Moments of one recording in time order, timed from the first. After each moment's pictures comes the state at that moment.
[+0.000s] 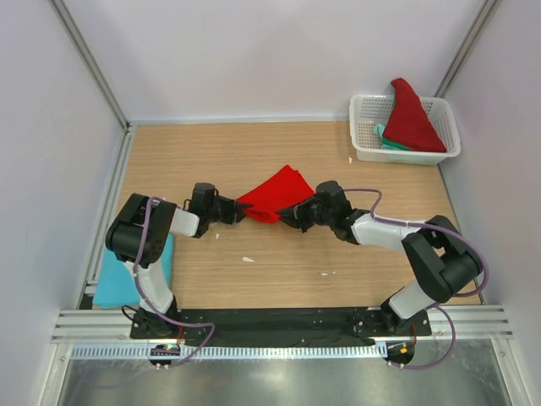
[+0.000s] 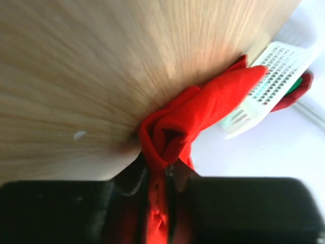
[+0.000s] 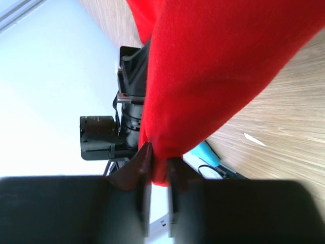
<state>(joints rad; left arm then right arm) -0.30 1.84 0.67 0.50 0.35 -1.65 0.58 1.54 0.70 0.25 -0.34 1.75</state>
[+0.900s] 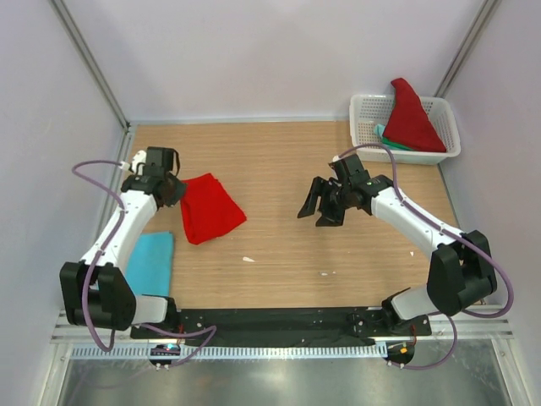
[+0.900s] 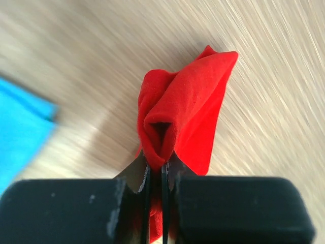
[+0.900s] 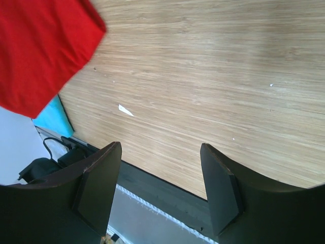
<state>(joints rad) -0.15 1.34 1.07 -0.64 -0.23 -0.94 0.43 1.43 1.05 -0.60 -0.36 0.73</state>
